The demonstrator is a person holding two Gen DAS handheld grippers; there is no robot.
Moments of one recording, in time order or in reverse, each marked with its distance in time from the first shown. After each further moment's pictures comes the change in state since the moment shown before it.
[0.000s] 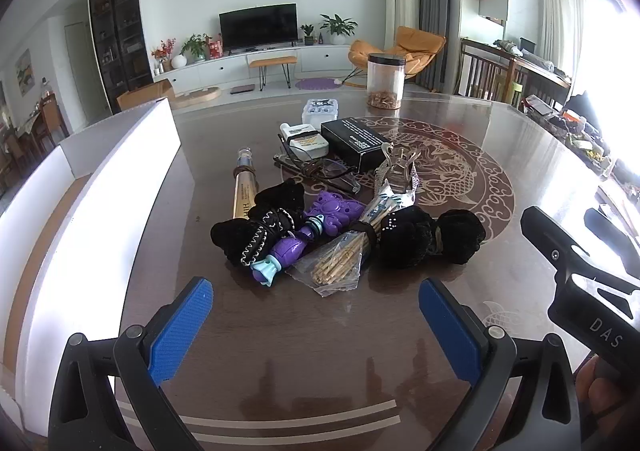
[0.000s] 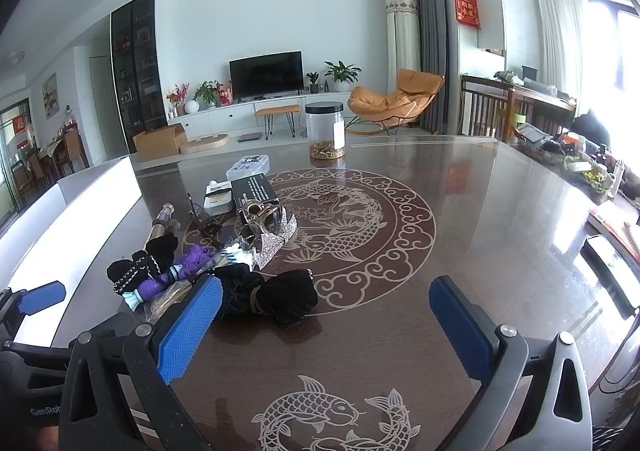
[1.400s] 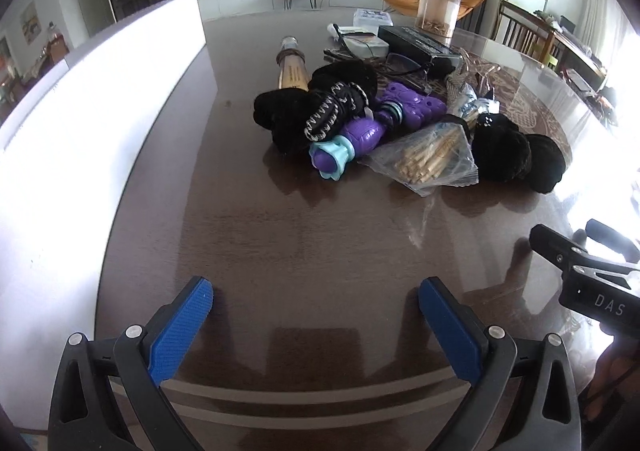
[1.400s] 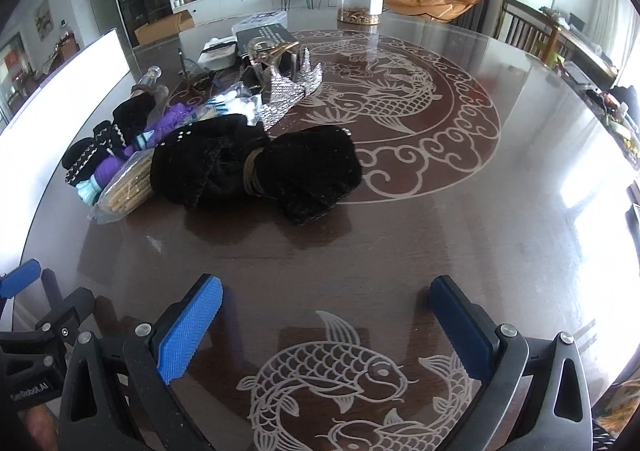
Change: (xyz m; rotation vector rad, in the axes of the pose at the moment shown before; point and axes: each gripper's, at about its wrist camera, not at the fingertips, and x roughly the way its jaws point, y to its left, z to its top) left arm 0.057 0.045 -0.048 -0.093 0.251 0.041; right arm 0.088 0.021 -0.043 -0.094 0.448 0.024
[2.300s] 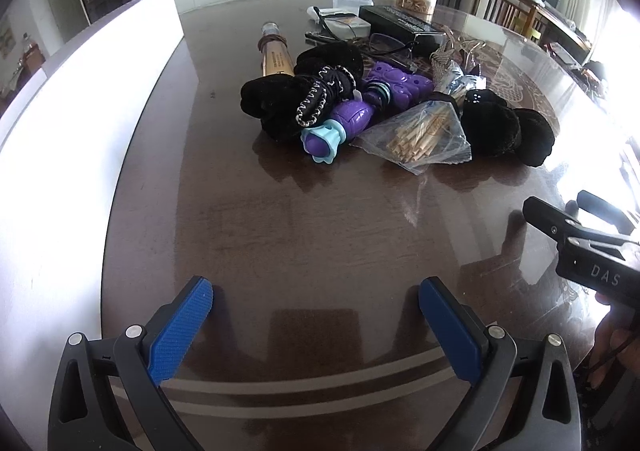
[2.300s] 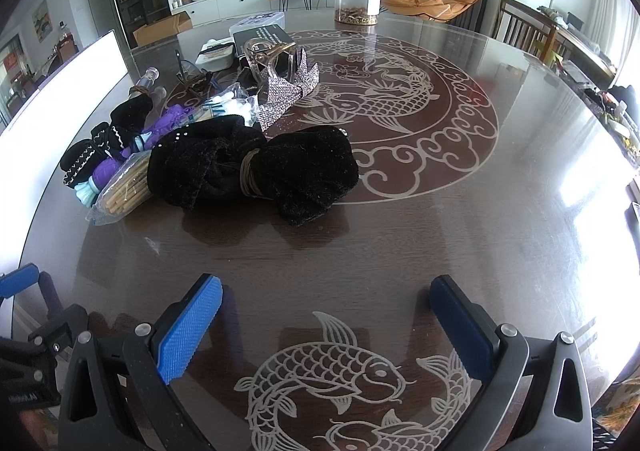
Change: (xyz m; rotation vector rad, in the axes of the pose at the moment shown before) left arm -0.002 0.005 0.002 0.077 0.085 -0.044; right arm -0.001 0.001 0.000 0.002 0.000 -0.001
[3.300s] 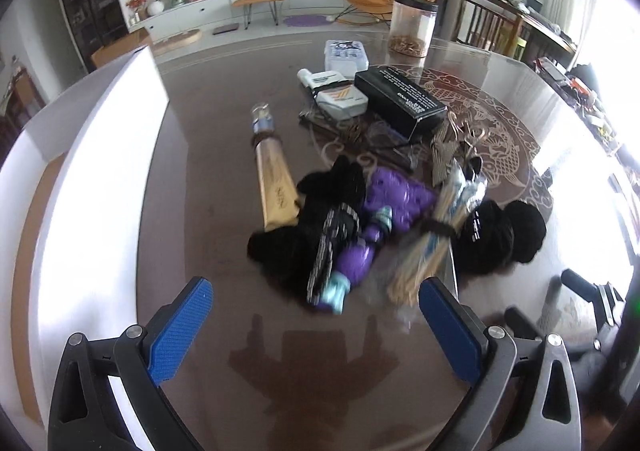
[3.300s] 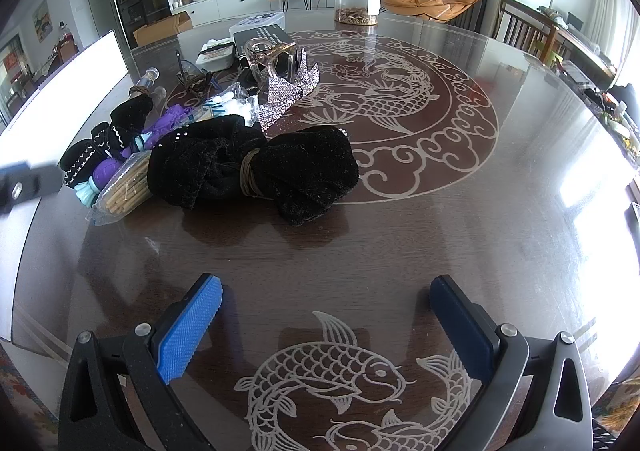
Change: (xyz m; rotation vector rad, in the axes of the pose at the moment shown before) left arm -0.013 0.009 0.093 0.055 -0.062 -0.035; right arm 0.000 0.000 0.000 0.000 -0.001 0.000
